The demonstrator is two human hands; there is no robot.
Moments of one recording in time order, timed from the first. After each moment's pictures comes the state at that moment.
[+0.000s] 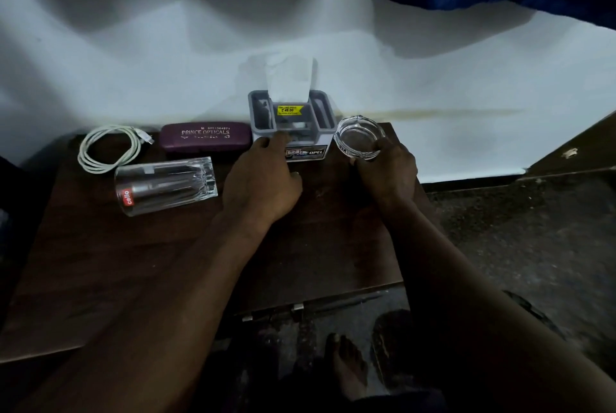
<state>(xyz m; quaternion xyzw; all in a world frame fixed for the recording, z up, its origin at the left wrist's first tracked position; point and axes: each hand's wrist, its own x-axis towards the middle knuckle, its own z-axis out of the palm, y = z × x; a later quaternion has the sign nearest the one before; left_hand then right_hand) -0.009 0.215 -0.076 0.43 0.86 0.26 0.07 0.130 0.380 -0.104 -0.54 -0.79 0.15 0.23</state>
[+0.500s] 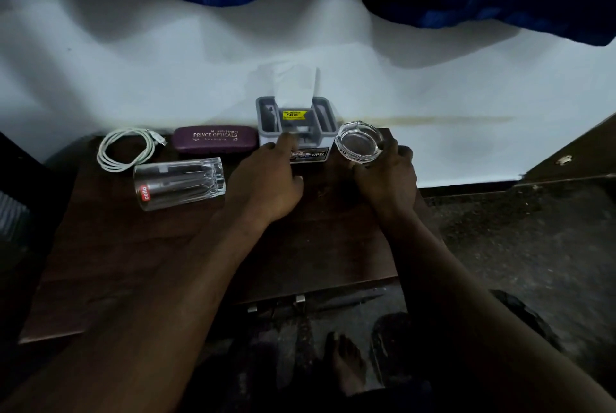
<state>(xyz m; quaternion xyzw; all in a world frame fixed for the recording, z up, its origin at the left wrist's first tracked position) -0.005 0.195 -0.058 0.46 0.84 0.26 0.09 0.139 0.344 -0.077 -0.55 -0.78 0.19 0.22</state>
